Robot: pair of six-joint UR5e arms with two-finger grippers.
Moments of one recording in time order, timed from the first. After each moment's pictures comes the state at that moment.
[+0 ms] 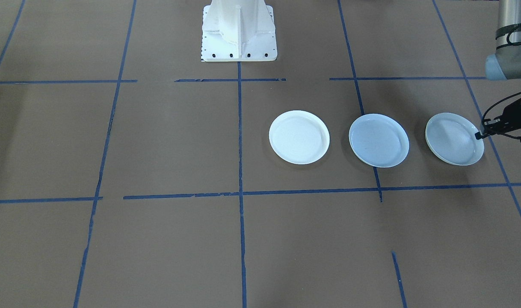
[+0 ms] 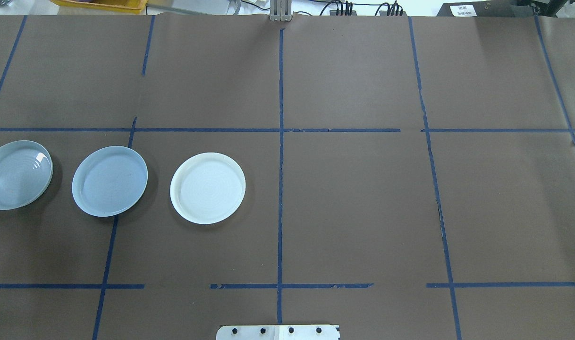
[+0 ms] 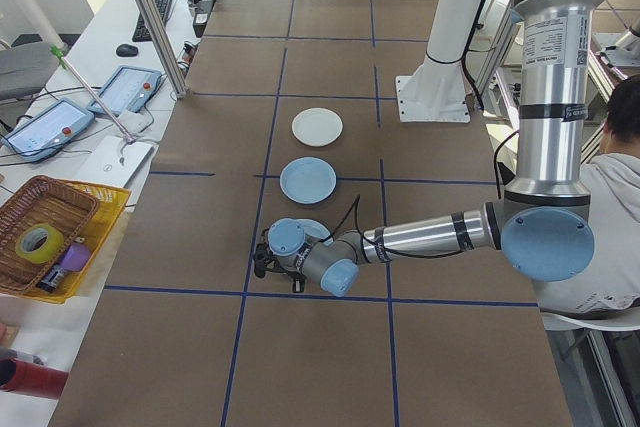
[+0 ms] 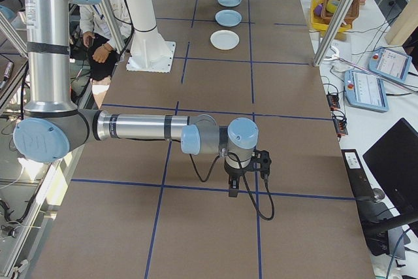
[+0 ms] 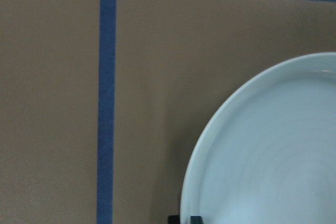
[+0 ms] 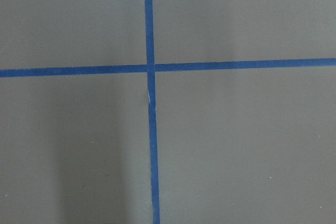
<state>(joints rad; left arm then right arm) -1.19 -1.53 -1.29 -2.30 -2.44 -0.58 1.54 -1.61 1.62 -1.56 2.30 0.09</state>
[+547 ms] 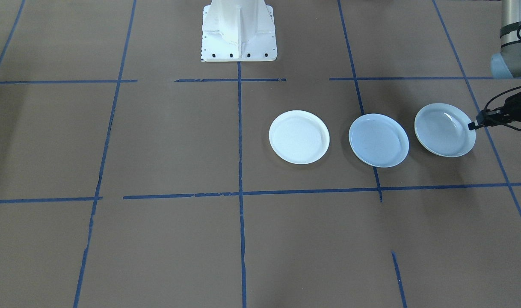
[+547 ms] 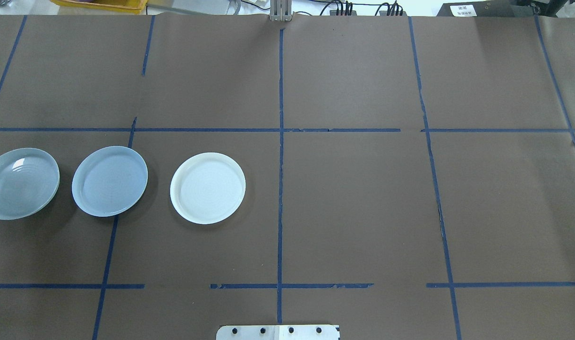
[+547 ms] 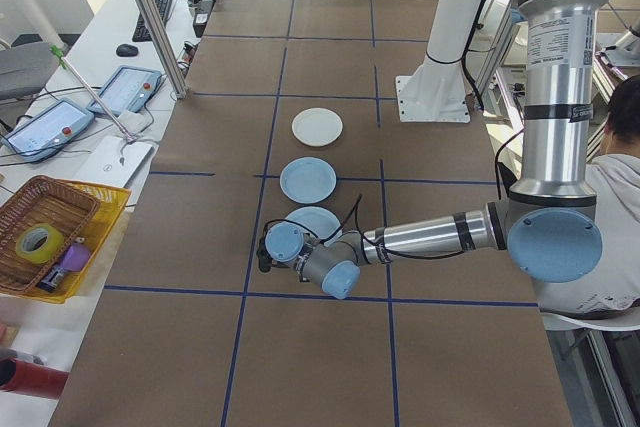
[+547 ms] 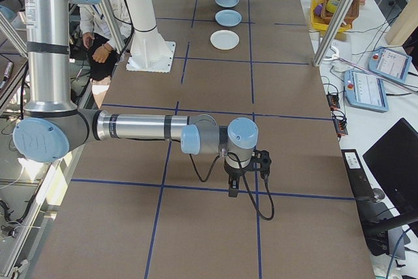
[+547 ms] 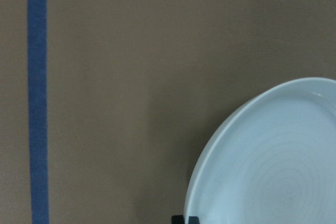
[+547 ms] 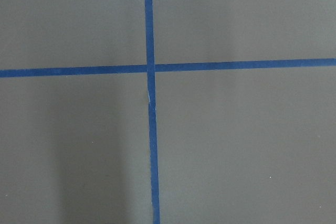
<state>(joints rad) -1.26 -1.53 -1.33 -2.30 -2.64 -0.57 1.54 -1.61 1.62 -1.56 2.30 0.09</state>
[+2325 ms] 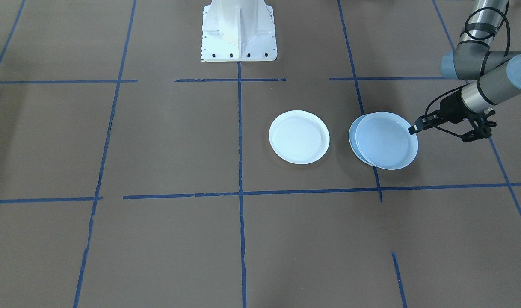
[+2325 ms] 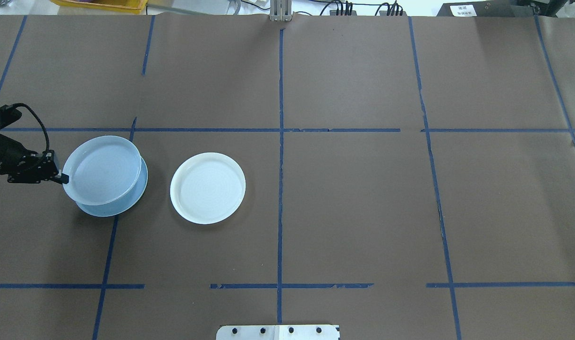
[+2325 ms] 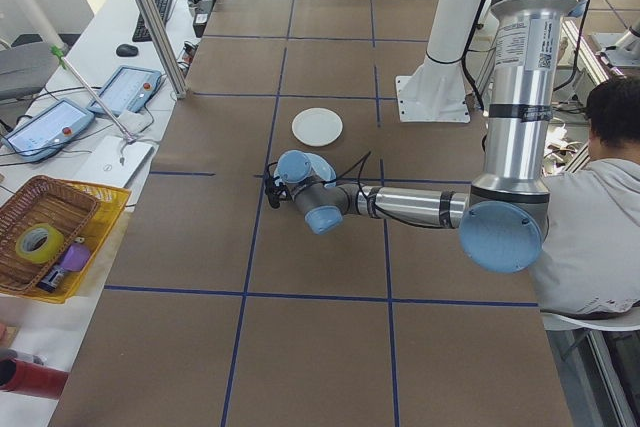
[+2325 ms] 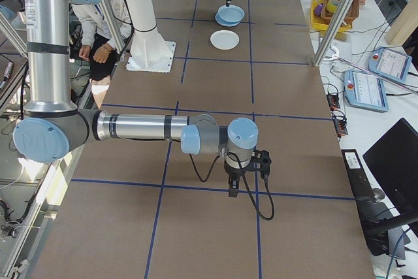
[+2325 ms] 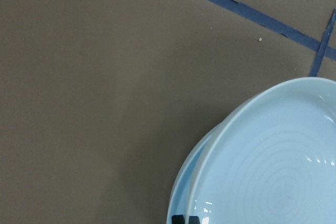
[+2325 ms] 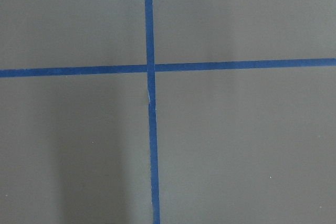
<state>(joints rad) -0.98 -1.60 -1.50 -2.49 -2.46 -1.29 1.54 -1.61 1.62 -1.56 2.30 0.09</state>
